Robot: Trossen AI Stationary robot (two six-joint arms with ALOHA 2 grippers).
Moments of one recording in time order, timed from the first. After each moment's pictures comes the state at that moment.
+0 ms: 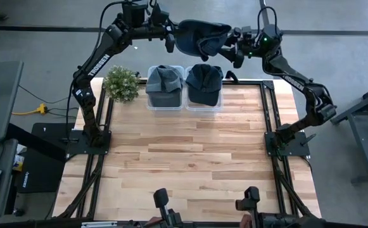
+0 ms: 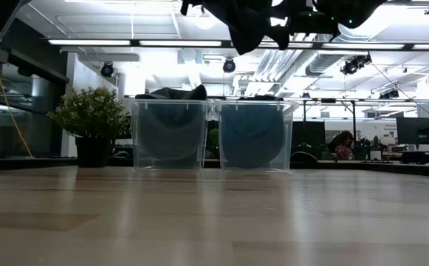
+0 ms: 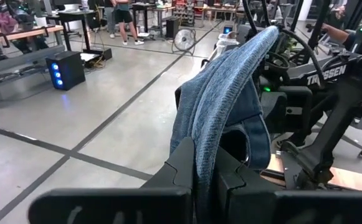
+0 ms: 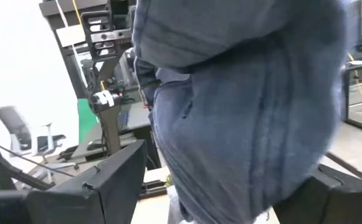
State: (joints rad) left arm 0.71 1.83 2.33 -0.62 0.40 0.05; right arm -1.00 1.46 1.26 0.38 -0.93 0.31
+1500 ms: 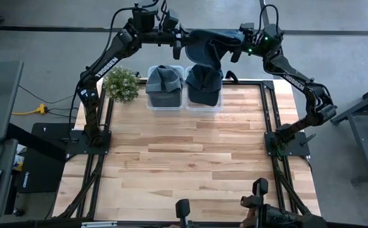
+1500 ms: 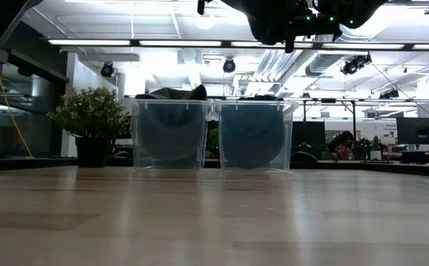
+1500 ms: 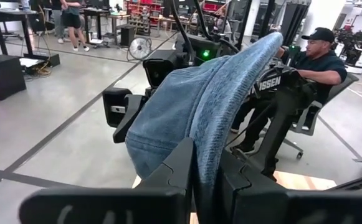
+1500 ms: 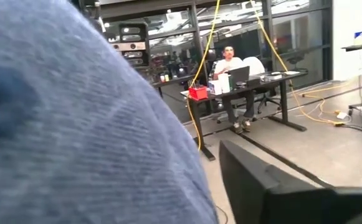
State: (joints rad) left arm 0.64 1.88 2.33 -0.51 0.54 -0.04; right arm -1.02 1.46 1.26 0.36 -0.73 0.28
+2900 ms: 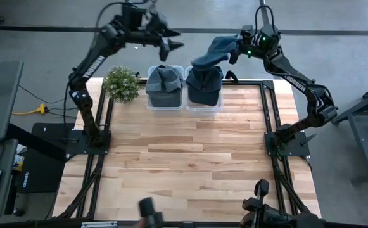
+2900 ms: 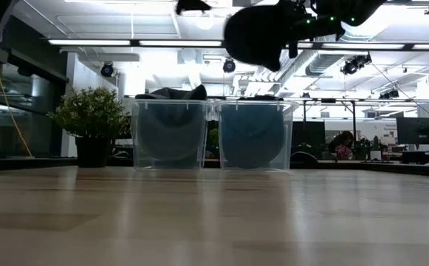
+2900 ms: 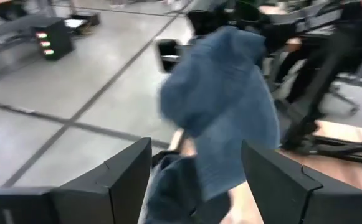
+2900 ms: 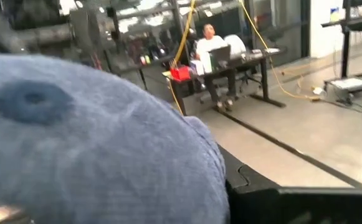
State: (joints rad) left arm 0.69 1.79 2.33 -0.85 0.41 0.16; right arm -1.01 1.44 1.26 0.20 -0.65 0.21
